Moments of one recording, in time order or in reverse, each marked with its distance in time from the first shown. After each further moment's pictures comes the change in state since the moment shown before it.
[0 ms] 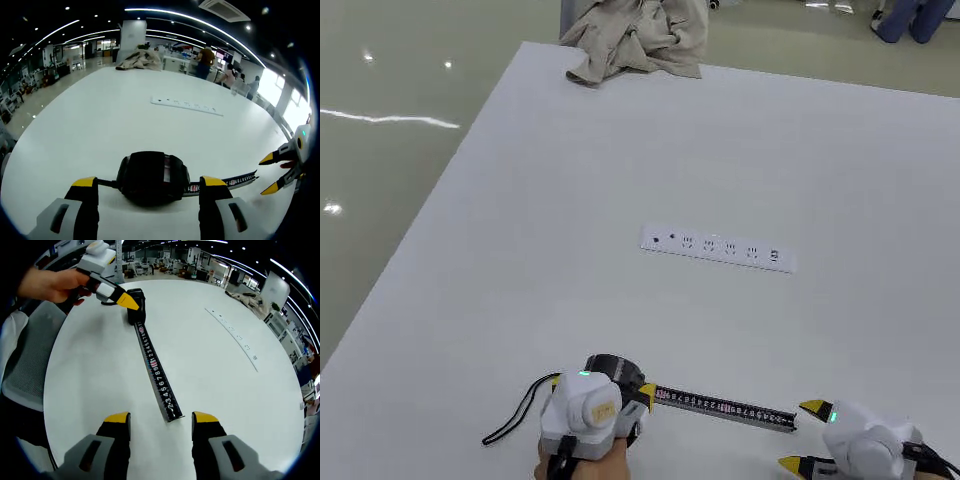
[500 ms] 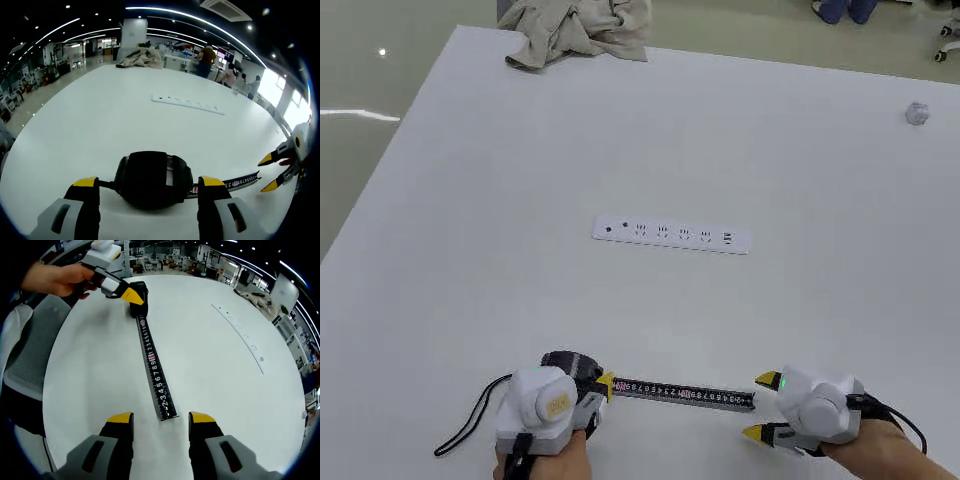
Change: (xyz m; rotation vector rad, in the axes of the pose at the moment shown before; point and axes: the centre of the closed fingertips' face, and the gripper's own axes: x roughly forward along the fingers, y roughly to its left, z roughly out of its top) left arm 0.010 0.000 -0.003 -0.008 0.012 0.002; right arm 0.011 -0.008 -0.010 -0.058 0.035 0.066
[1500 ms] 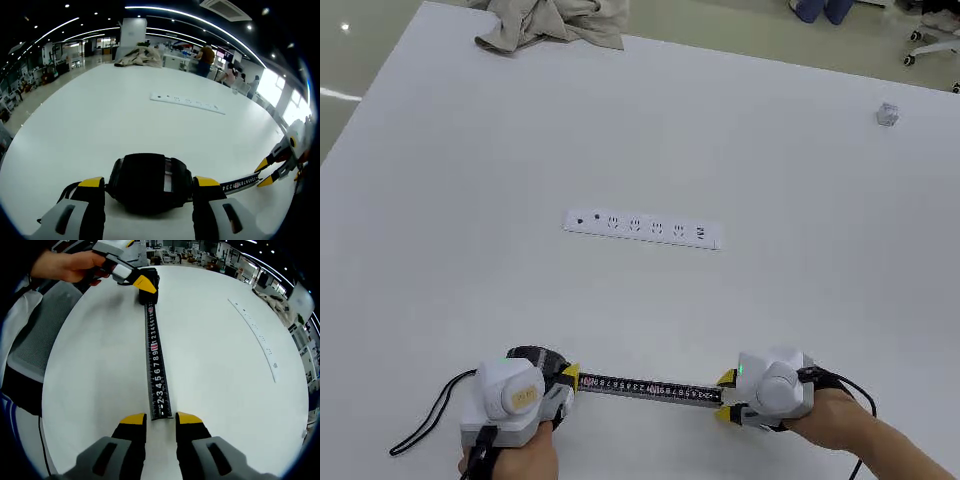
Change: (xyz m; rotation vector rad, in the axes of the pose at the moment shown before) left arm 0.009 -0.004 0.000 0.001 0.005 -0.010; right arm 0.016 -0.006 -0.009 -0.101 0.065 0.104
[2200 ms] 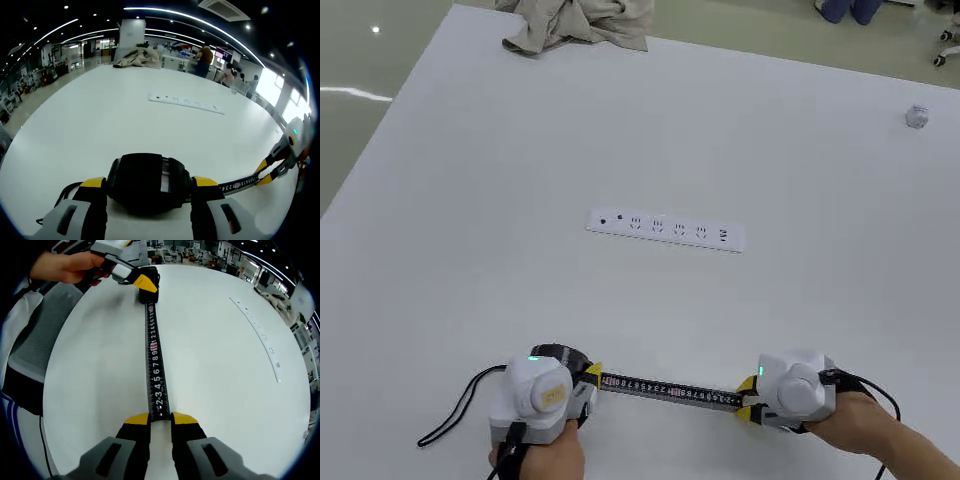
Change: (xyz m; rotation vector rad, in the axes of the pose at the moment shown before) left arm 0.002 -0.002 0.000 0.009 -0.010 -0.005; right arm 0.003 0.001 0.000 0.002 0.007 0.021
